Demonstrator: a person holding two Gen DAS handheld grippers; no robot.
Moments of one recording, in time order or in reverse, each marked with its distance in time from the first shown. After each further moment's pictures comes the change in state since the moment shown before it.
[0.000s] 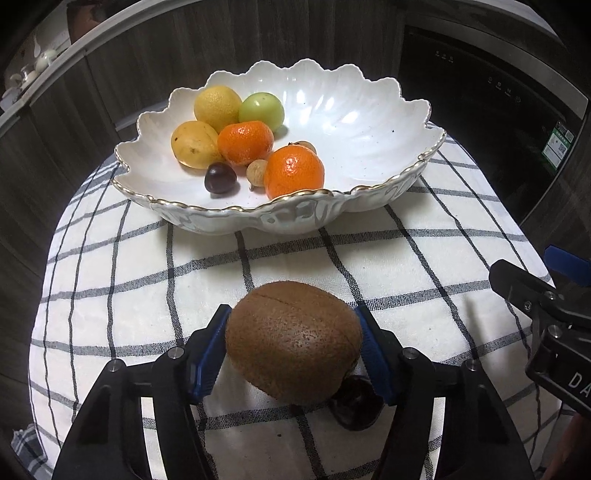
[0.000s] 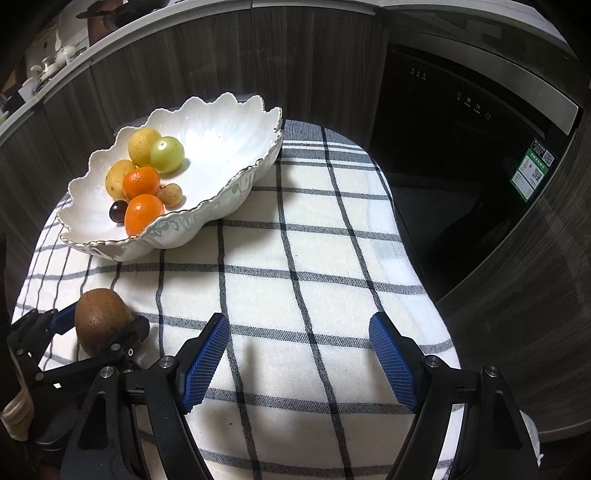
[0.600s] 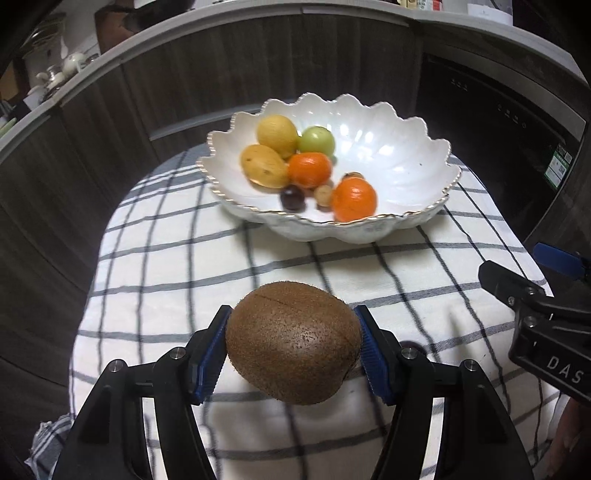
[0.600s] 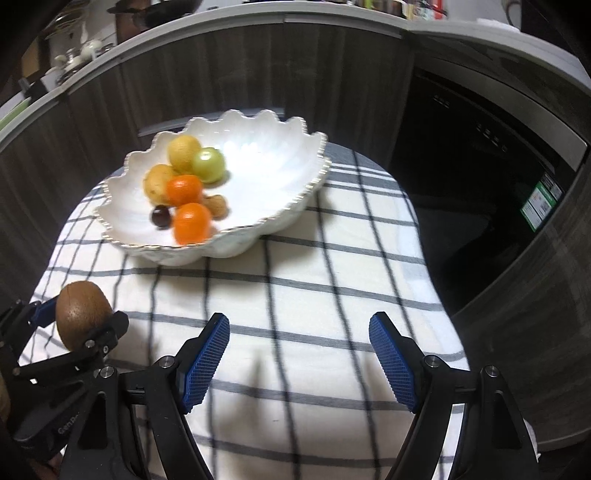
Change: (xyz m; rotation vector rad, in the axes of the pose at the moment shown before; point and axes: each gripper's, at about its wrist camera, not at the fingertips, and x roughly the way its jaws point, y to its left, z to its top) left arm -0.055 0.048 -0.011 -0.042 -0.072 0.064; right arm -0.027 0.037 0.004 -0.075 -0.056 0.045
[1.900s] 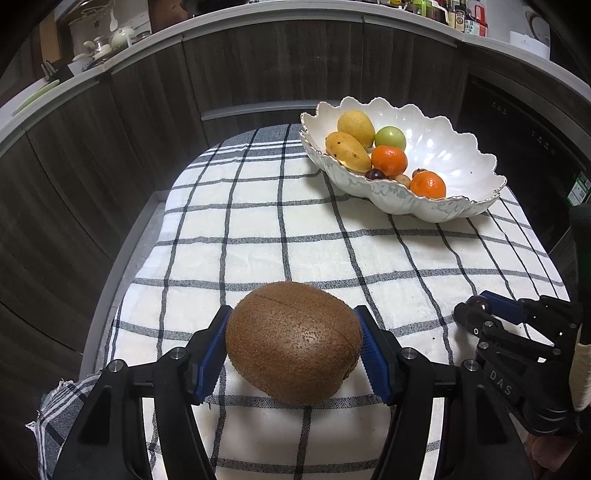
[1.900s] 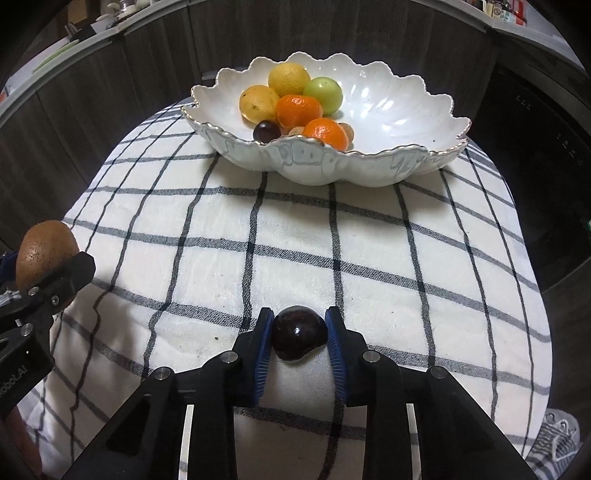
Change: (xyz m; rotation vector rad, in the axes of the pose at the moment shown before) left arm -0.024 0.064 -0.042 -0.120 -0.009 0.075; right arm 0.032 0.083 -0.041 -0.148 0.118 0.135
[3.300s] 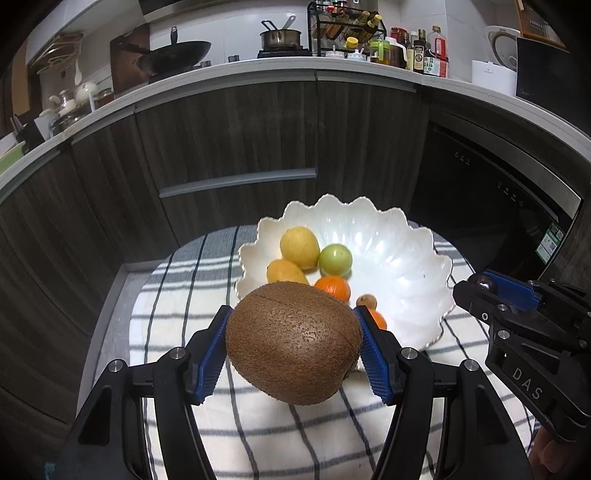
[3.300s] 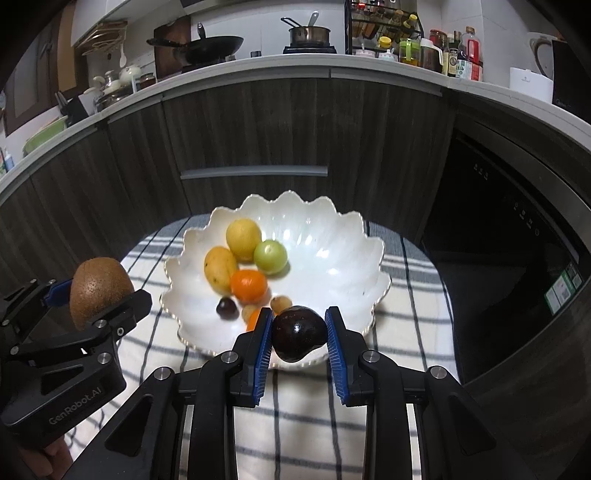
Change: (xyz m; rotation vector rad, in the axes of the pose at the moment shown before) left arm -0.020 -0.047 0.131 0.092 -0.182 -0.117; right arm -0.085 -0.052 0.103 0.083 -0.284 -0.038
